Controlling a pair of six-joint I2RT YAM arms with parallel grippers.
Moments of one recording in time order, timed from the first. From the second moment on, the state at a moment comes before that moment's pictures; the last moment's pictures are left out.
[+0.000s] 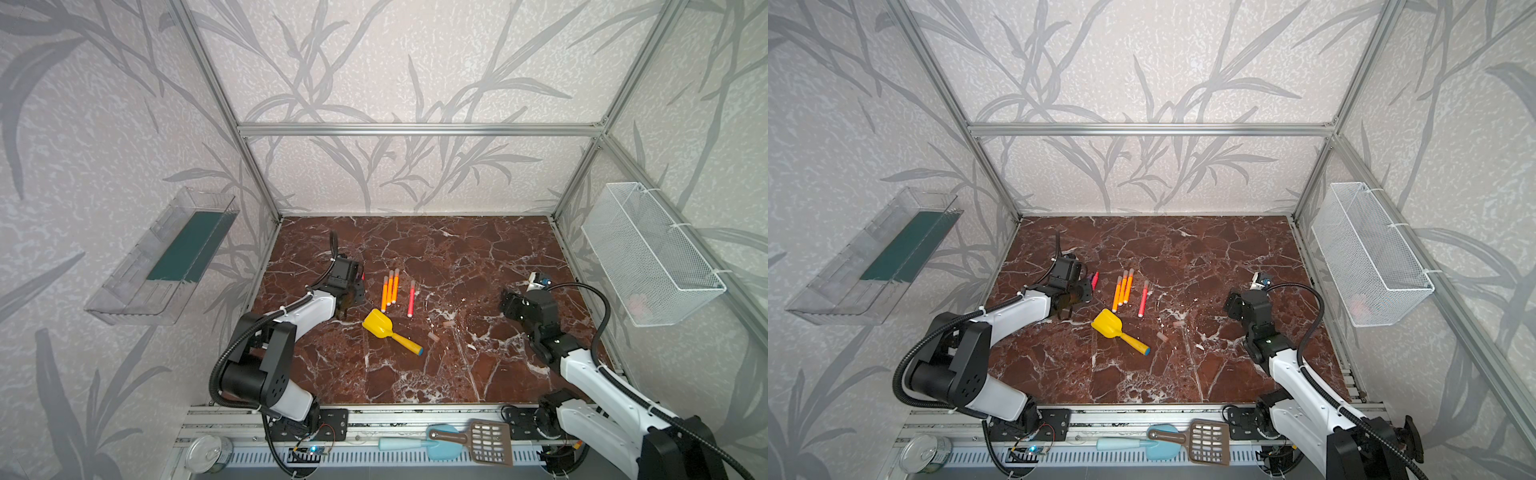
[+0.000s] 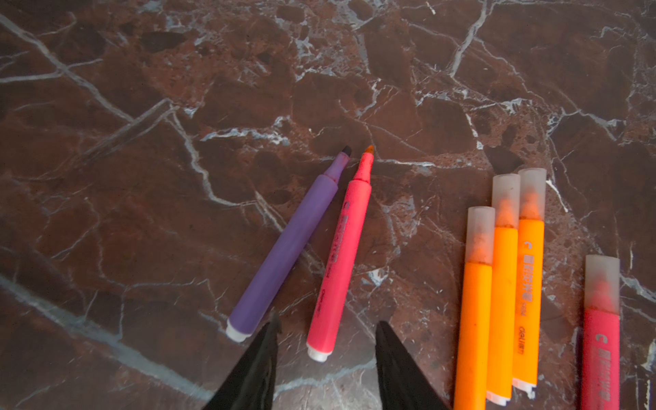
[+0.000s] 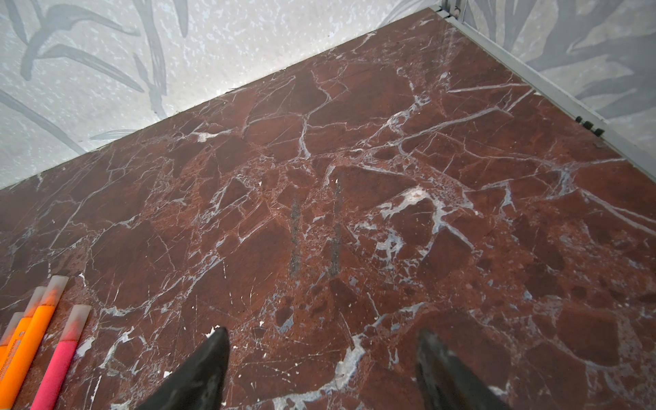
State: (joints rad) left arm -0.27 1.56 0.83 -0.20 -0.14 -0.43; right arm 0.26 0.94 0.37 0.03 0.29 0.48
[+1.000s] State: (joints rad) left arm -0.27 1.76 0.97 -0.31 -0.07 -0.47; right arm 0.26 0.94 0.37 0.03 0.29 0.48
